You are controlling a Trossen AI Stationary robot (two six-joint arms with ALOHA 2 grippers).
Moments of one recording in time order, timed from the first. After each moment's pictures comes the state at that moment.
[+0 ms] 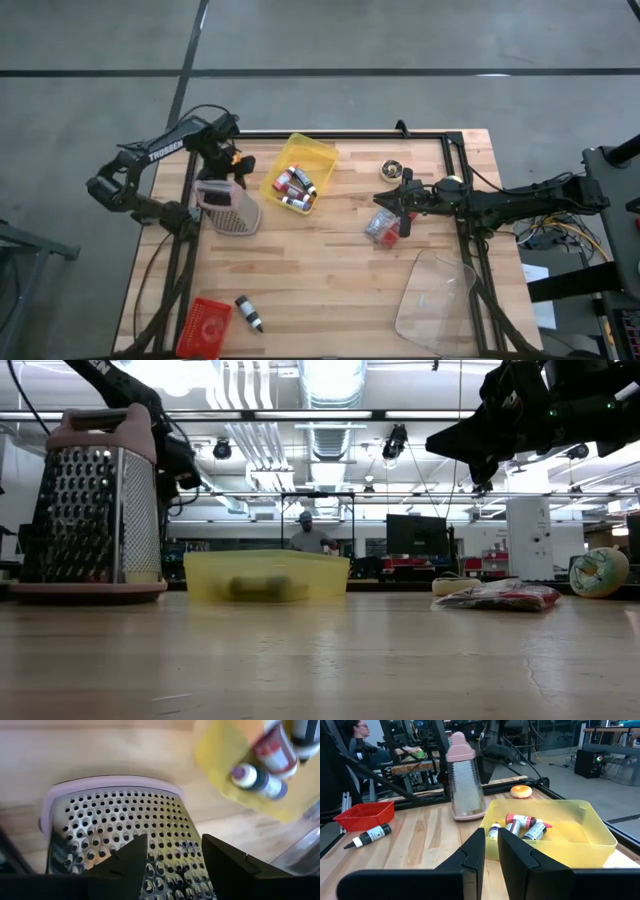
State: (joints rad) left arm 0.96 1.38 0.93 -1.20 0.49 -0.63; right arm -0.07 0.92 0.26 0.58 0.08 0.16
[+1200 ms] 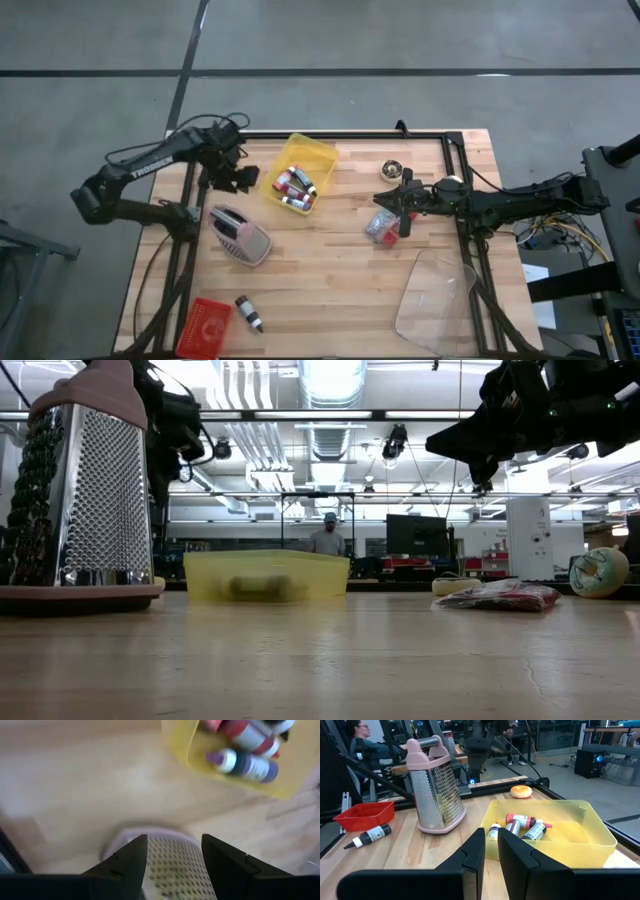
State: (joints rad) left arm 0.71 1.21 0.94 -1.16 0.33 -0.74; right arm -0.07 0.92 0.26 0.58 0.08 0.16
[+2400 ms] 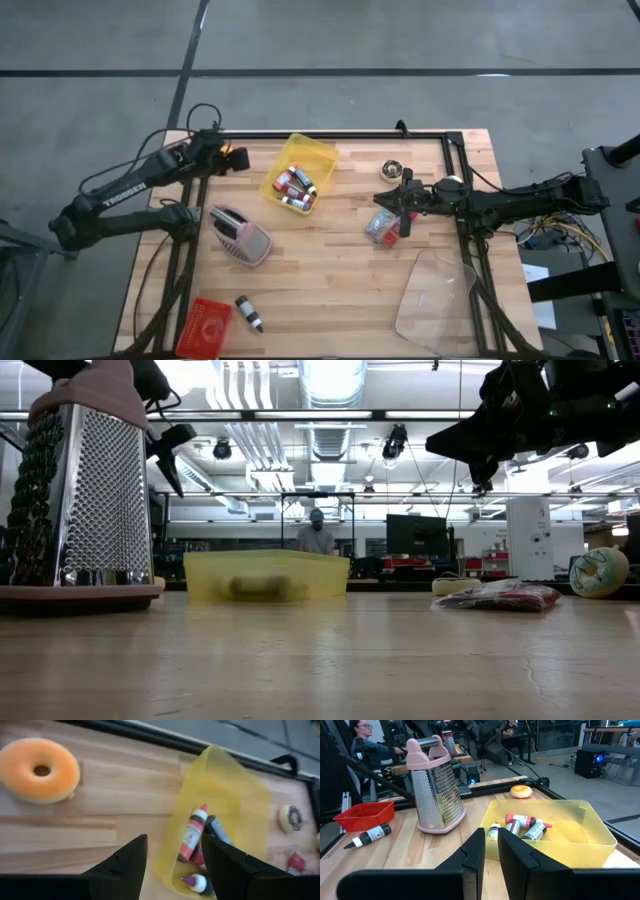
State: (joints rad) left arm 0.66 0.86 0.72 -0.70 -0.13 -0.92; right arm -0.07 0.92 0.26 0.58 0.08 0.16
